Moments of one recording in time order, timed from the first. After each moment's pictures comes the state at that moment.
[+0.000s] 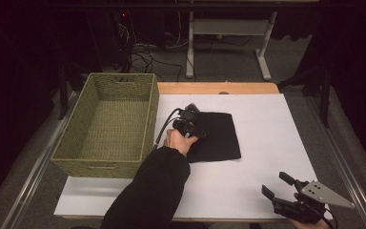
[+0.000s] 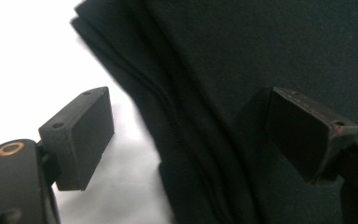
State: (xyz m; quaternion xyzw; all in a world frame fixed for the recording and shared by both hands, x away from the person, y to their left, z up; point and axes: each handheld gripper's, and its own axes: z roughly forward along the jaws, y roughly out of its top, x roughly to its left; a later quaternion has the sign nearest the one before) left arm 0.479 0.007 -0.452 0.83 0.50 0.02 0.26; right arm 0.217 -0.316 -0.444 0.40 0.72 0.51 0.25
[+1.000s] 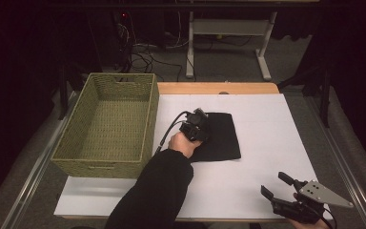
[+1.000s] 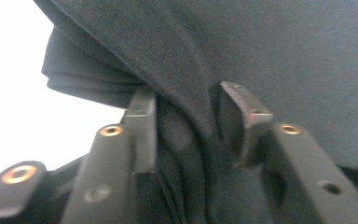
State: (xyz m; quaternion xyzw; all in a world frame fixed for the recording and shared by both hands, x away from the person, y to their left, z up) left arm 0.466 -0.009 -0.451 0.85 0.44 0.00 0.28; right arm 0.218 -0.314 -0.444 0.40 0.72 0.50 0.25
